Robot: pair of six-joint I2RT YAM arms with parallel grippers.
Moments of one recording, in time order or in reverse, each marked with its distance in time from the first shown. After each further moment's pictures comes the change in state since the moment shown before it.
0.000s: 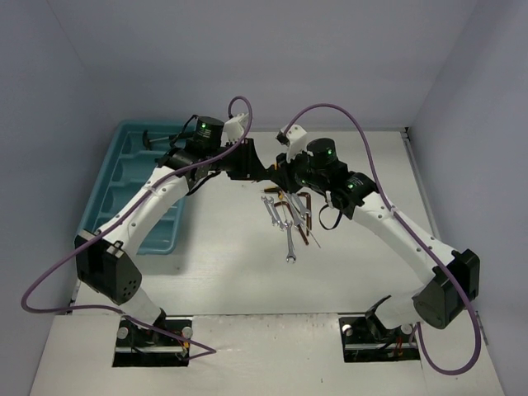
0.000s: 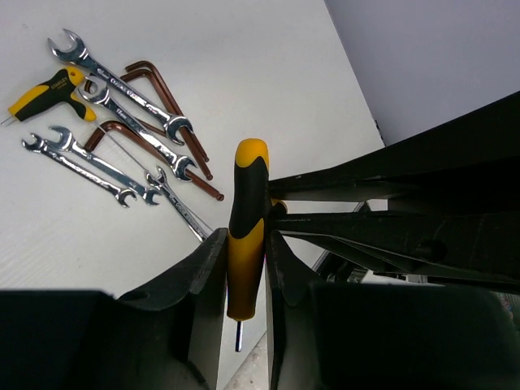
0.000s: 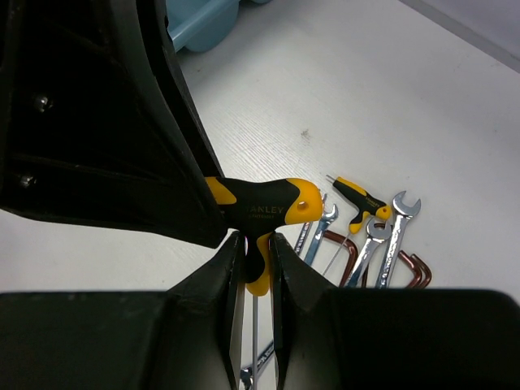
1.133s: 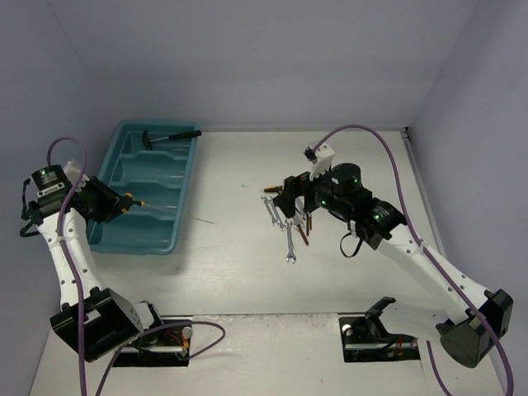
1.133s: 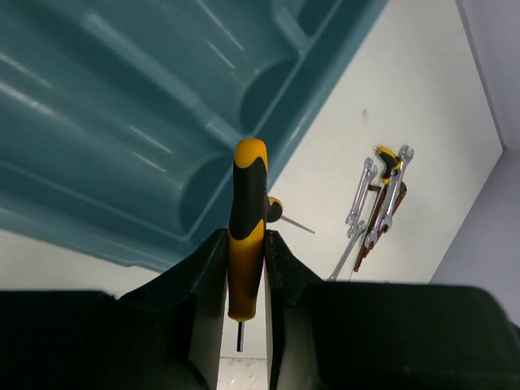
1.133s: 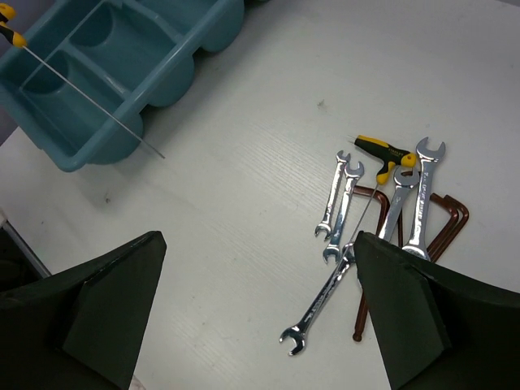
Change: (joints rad) left arm 1.034 -0.401 -0.332 -0.449 -0.058 0.064; right arm 0.006 -0.282 -0.242 0.027 0.048 0.188
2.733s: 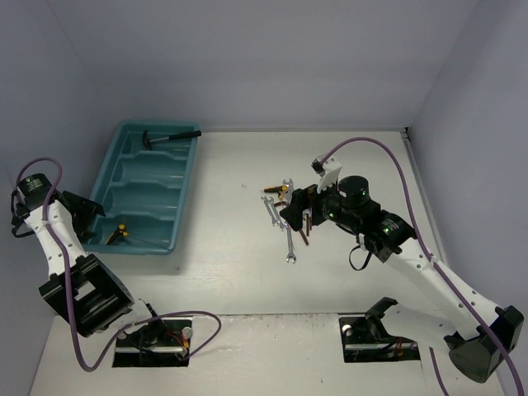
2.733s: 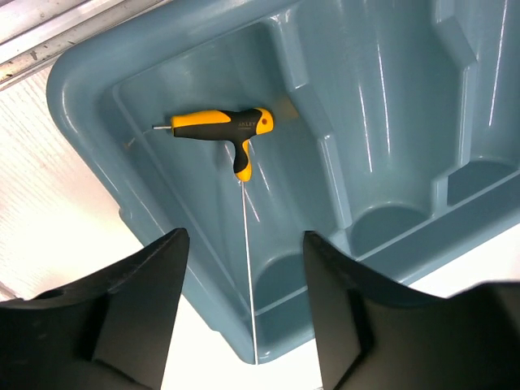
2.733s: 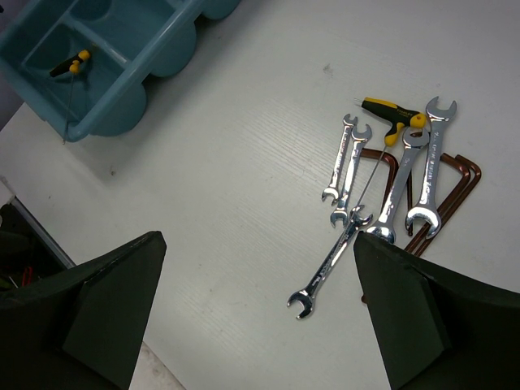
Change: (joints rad) left arm 0.150 0.171 -0.014 0.043 -0.370 -0.175; right arm 0.007 -0.110 -0.088 -0.058 -0.008 0.027
